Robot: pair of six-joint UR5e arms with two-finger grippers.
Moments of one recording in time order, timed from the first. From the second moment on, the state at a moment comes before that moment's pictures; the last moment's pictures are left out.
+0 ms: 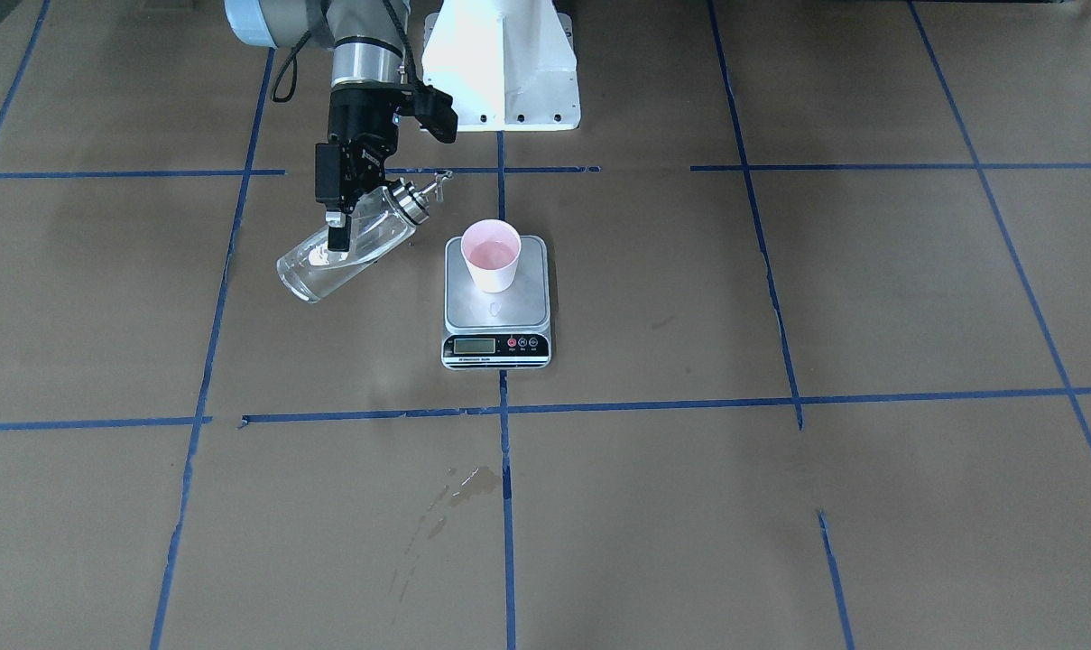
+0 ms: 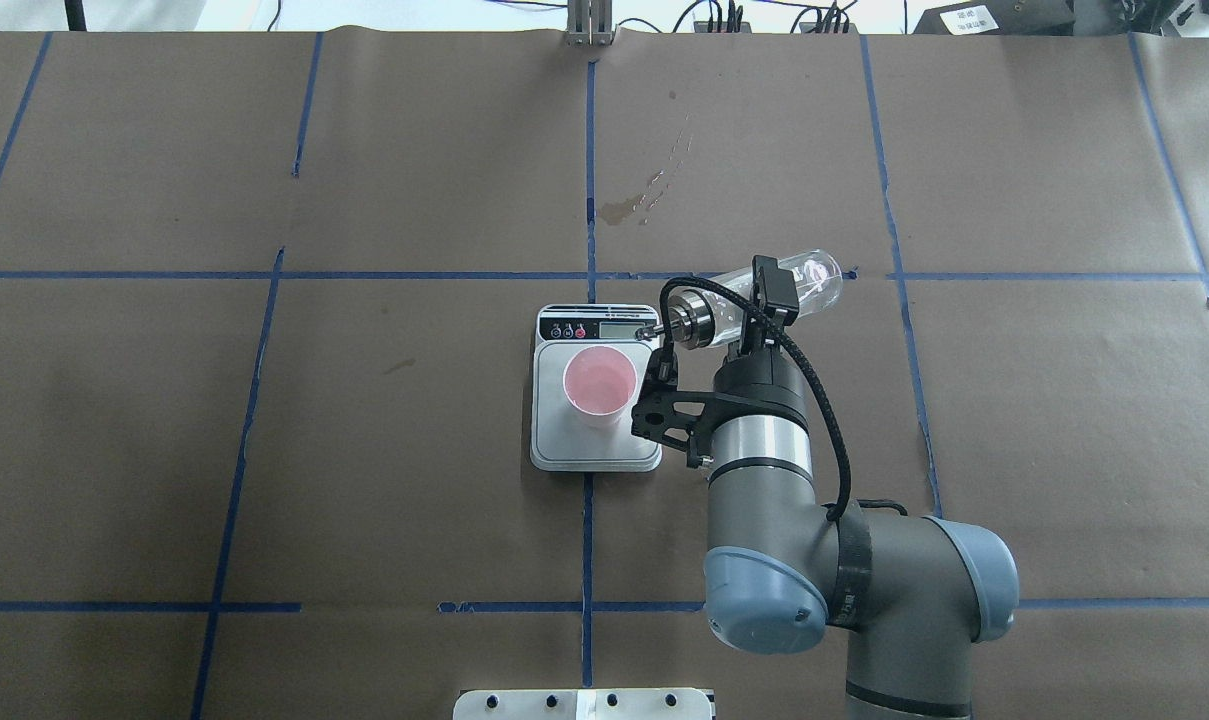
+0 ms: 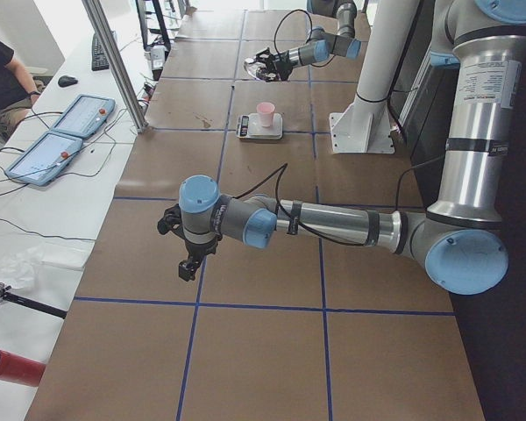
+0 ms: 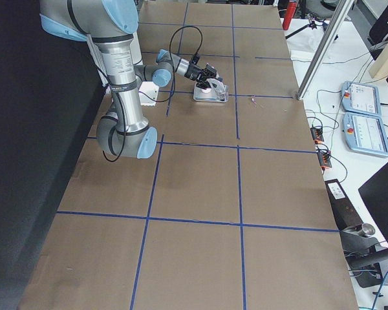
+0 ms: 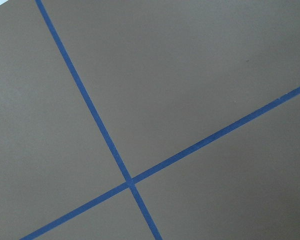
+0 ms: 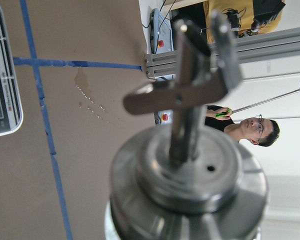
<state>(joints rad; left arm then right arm) -1.46 -1.63 -1.59 -1.79 -2.29 0.19 0.20 -1.15 1.95 -1.64 0.51 0.07</state>
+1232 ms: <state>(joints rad) -1.46 -1.63 -1.58 -1.79 -2.29 0.19 0.20 -1.08 1.84 -1.84 0.40 0.00</state>
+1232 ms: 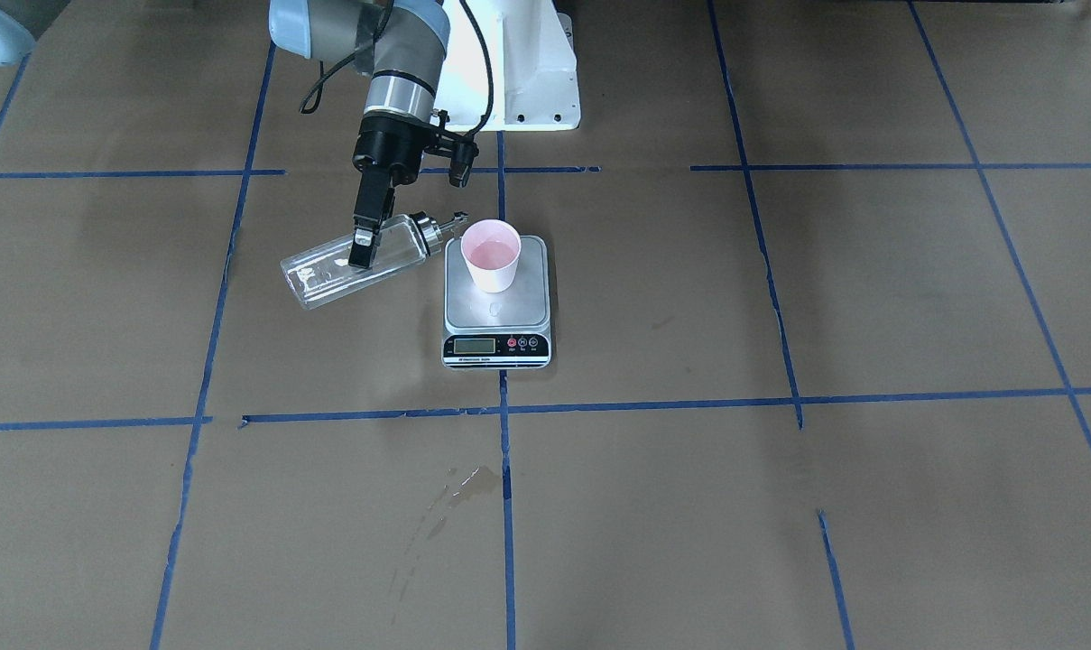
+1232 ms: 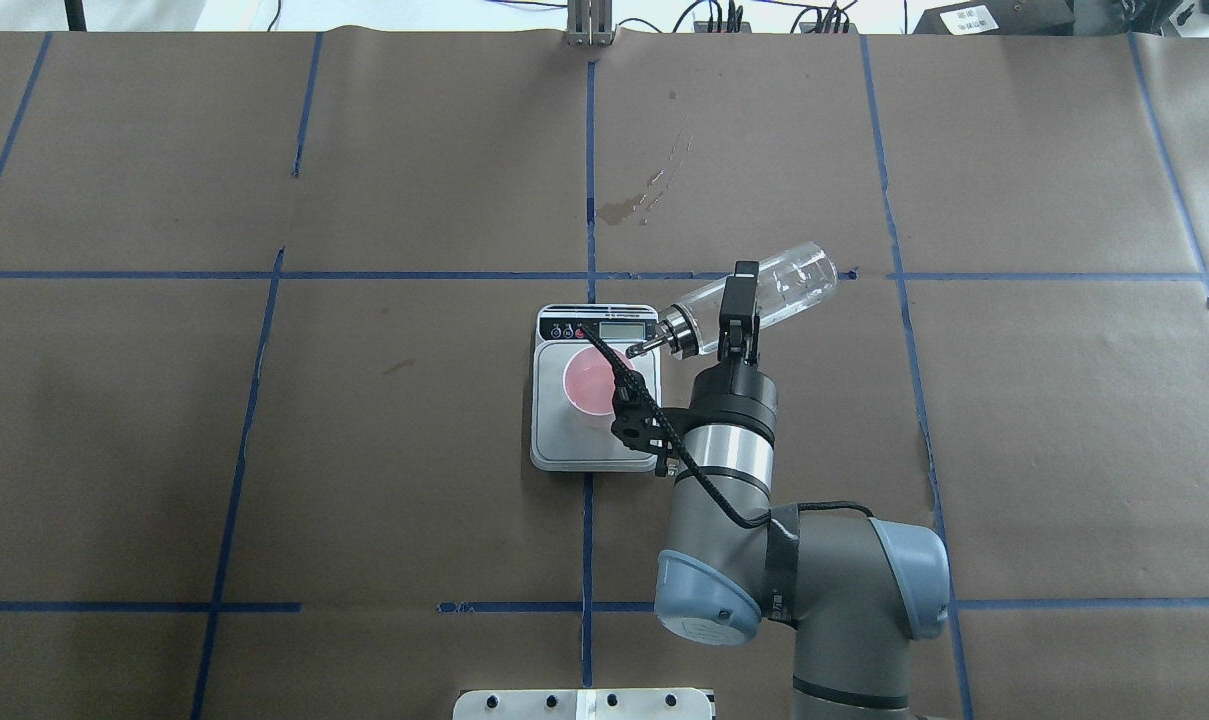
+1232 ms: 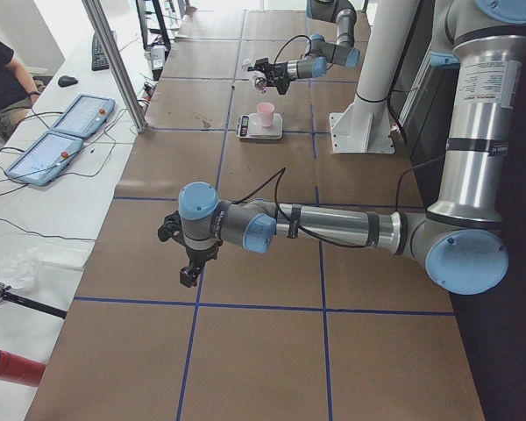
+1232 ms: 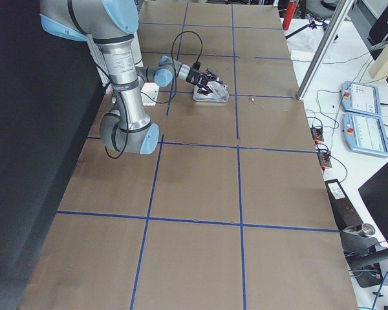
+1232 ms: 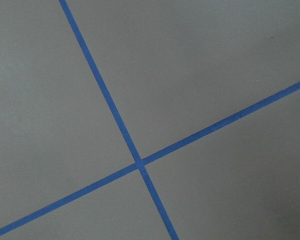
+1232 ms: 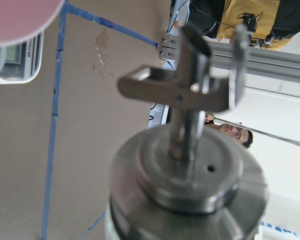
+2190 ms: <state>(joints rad) -1.46 -1.64 -1.58 -1.79 -2.29 0.19 0.20 -1.06 1.84 -1.92 0.29 -0.22</state>
